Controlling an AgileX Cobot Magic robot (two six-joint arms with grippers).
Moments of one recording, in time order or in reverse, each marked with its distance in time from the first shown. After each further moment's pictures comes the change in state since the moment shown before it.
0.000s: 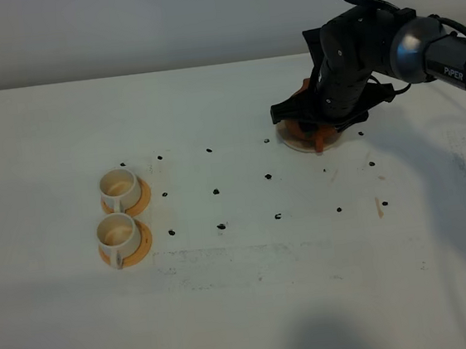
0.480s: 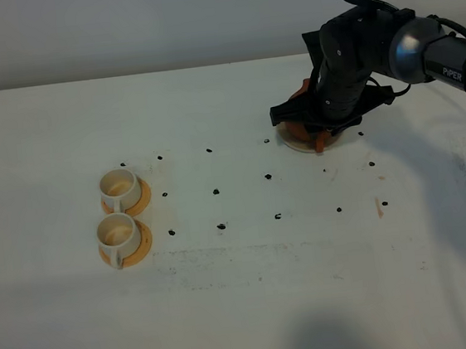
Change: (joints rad) left arm 0.000 0.000 0.000 0.000 0.000 0.000; right arm 0.000 0.011 -0.009 0.016 0.018 -0.009
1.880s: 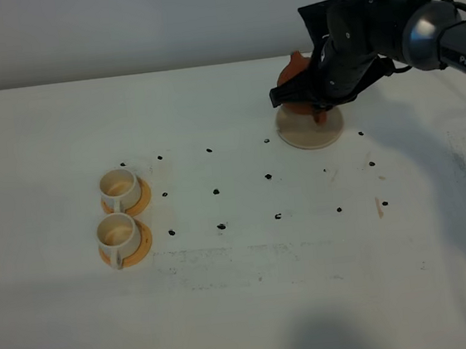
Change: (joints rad) left arm 0.000 0.000 0.000 0.000 0.000 -0.001; right arm -0.006 -0.073 0.000 -0.018 -0.061 -0.104
